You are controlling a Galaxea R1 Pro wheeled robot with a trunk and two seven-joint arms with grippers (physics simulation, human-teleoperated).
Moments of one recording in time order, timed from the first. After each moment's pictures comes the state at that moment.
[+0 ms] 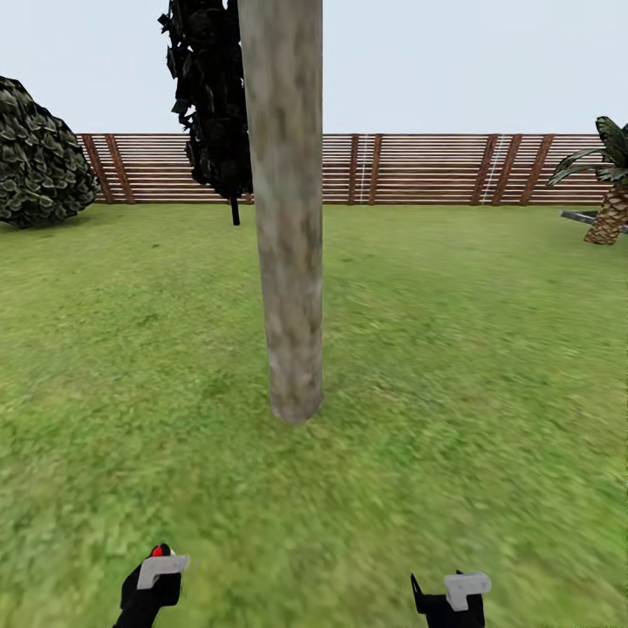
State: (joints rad) left arm -0.31 0.11 0.06 -0.39 0.00 -0.43 -0.01; right arm -0.21 -0.05 0.00 -0.50 0.05 -0.41 0.01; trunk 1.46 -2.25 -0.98
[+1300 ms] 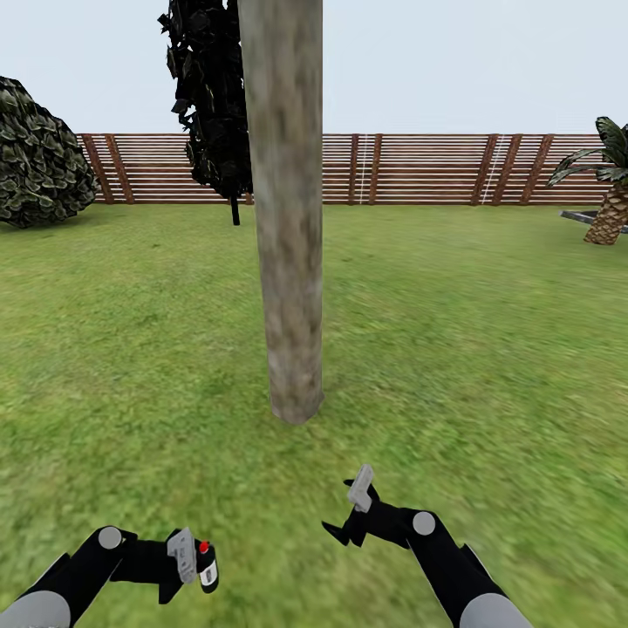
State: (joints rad) left arm -0.56 0.24 0.05 -0.43 -0.63 -0.24 -1.04; right arm -0.51 0.07 0.01 -0.65 0.56 -0.22 0.70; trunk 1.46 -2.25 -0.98
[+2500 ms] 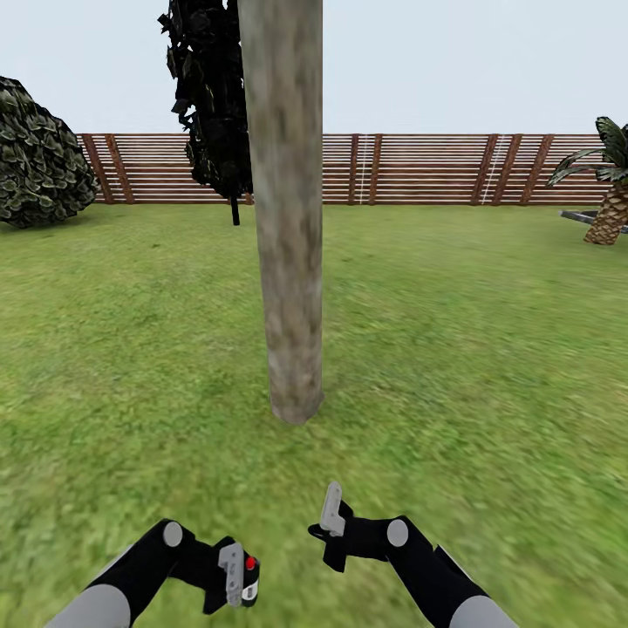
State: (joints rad) left arm -0.56 0.07 -0.04 -0.48 -0.84 -0.23 -1.04; right arm -0.51 0.08 0.30 -0.65 0.55 -0.22 0.70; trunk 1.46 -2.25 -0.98
